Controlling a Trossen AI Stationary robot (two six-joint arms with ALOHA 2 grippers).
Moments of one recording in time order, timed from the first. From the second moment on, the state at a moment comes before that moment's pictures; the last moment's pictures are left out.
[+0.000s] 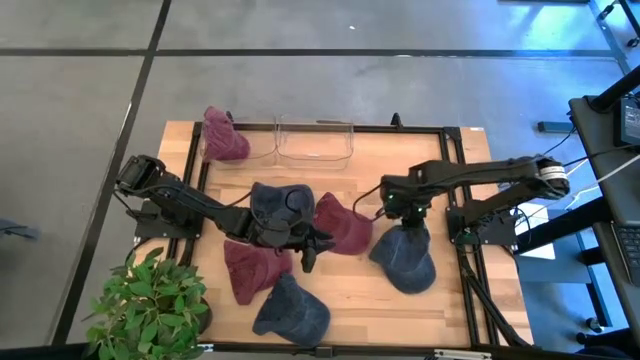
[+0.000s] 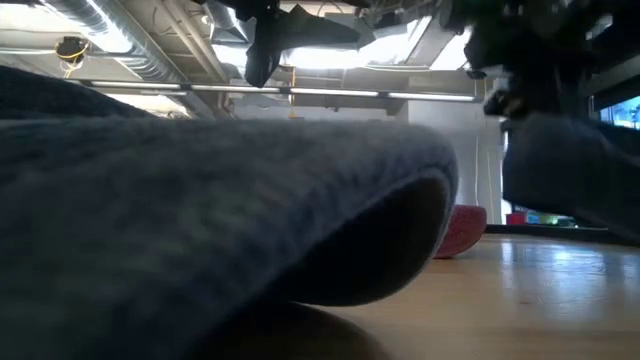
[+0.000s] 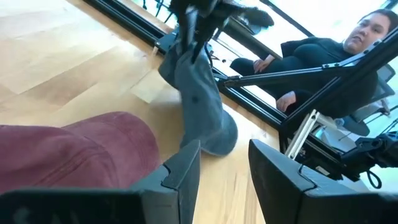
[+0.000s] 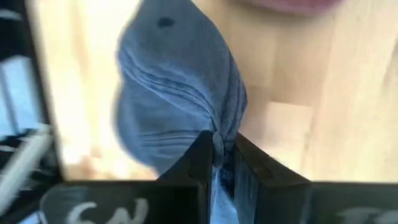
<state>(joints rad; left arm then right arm) -0.32 1.58 0.93 0.35 -0.37 -0.71 -0.03 1.34 1.05 -1.18 -0.34 -0.05</state>
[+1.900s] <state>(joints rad) -0.39 1.13 0.93 0.07 -0.68 -0.07 -0.57 1.69 1.45 -0.16 -0.19 0.73</state>
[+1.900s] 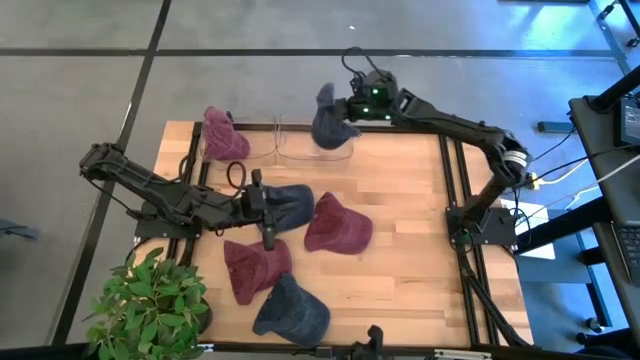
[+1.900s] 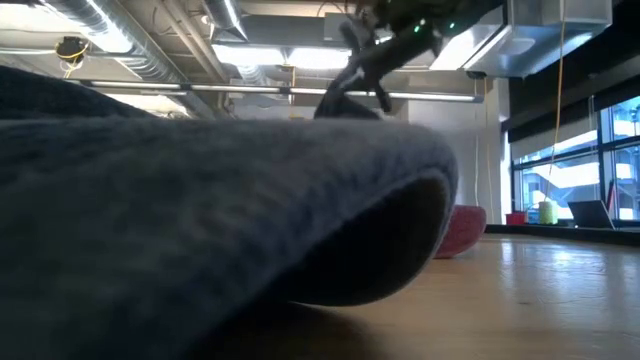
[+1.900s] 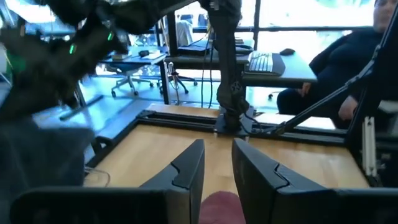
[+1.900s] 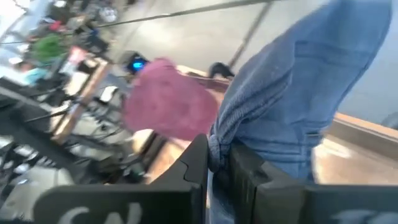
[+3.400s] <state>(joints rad) -0.25 1.13 0.93 0.02 -0.56 0.04 -0.59 1.75 1.45 -0.39 0.11 0.76</state>
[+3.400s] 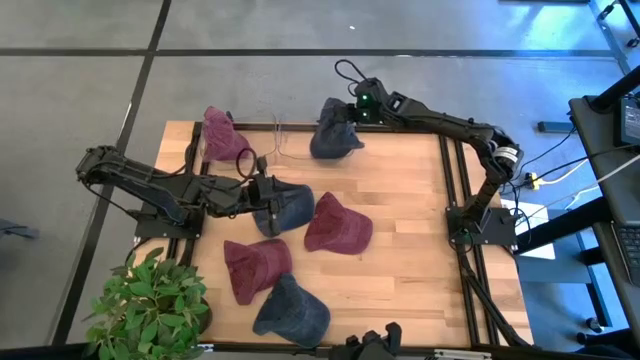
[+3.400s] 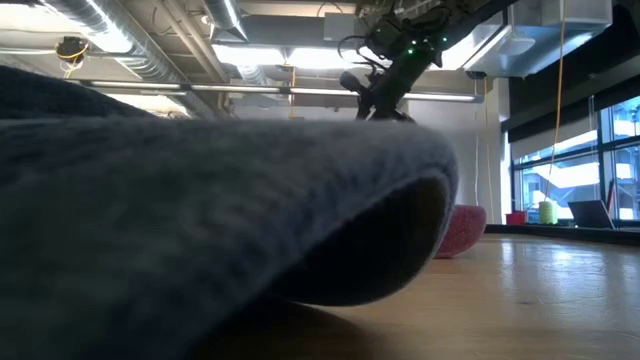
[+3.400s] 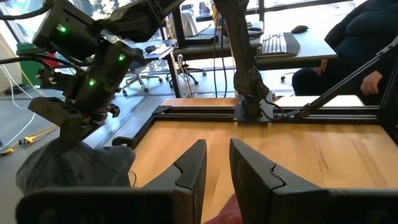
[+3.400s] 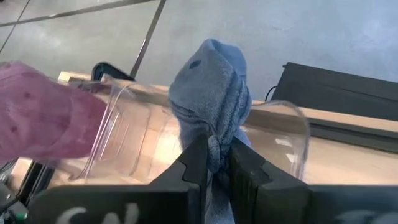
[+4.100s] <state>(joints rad) -0.25 1.13 0.93 -0.01 -0.56 -0.04 -0.57 1.75 1.45 -0.39 0.11 0.67</state>
